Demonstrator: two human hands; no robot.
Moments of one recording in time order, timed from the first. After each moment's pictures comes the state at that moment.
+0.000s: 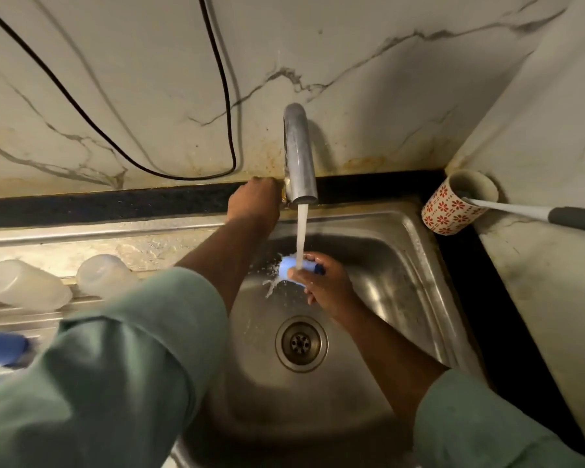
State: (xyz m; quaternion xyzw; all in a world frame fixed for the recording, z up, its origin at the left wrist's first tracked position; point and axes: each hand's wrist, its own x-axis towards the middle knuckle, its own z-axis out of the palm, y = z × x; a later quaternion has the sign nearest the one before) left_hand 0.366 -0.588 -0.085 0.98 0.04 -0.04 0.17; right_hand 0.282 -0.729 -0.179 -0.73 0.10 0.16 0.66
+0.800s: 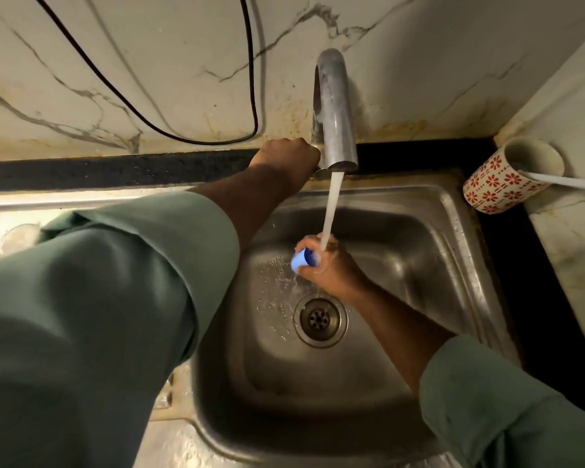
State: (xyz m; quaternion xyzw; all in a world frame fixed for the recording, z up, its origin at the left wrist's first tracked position) left_hand 0.371 -0.587 -0.057 0.99 -0.08 -0.12 0.05; right_hand 0.292 -0.713 -0.215 -0.89 -0.10 0.18 0.40
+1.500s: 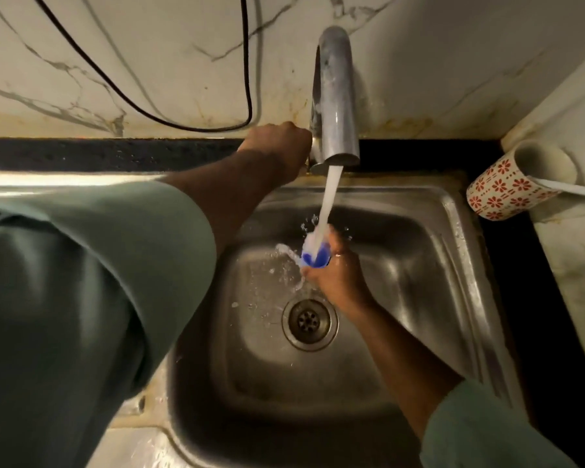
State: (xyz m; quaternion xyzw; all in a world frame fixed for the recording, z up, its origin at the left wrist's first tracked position) left_hand 0.377 -0.587 -0.056 0.99 -0.03 -0.12 0.10; right_hand 0.285 -0.725 -0.236 -0.83 0.02 0.15 0.54
